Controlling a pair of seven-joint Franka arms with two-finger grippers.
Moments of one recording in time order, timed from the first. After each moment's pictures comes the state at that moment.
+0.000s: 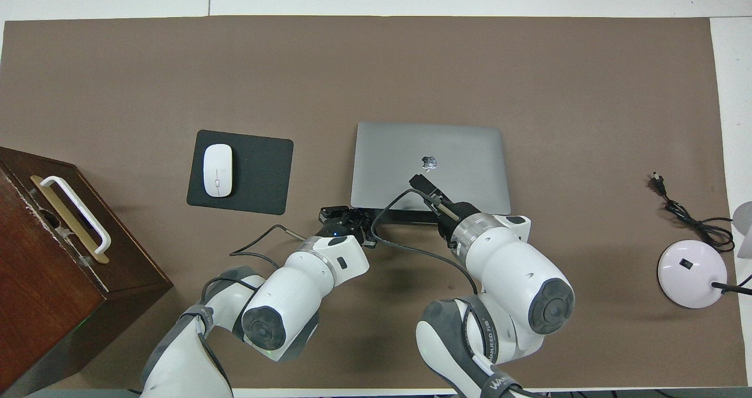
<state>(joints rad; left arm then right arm) -0.72 0.28 -0.03 -2.48 -0.10 3.49 -0.11 0.59 0.08 0.02 -2.45 0.57 3.18 0.82</state>
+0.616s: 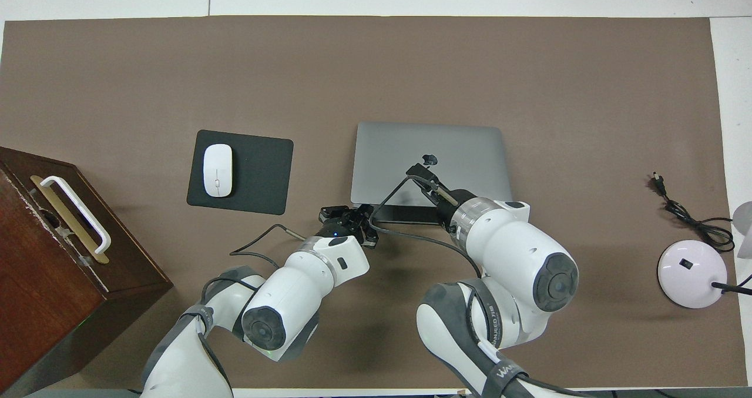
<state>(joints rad) -0.72 0.28 -0.03 -2.48 -0.10 3.49 -0.10 0.55 0.09 0.02 -2.37 0.57 3.06 0.81</state>
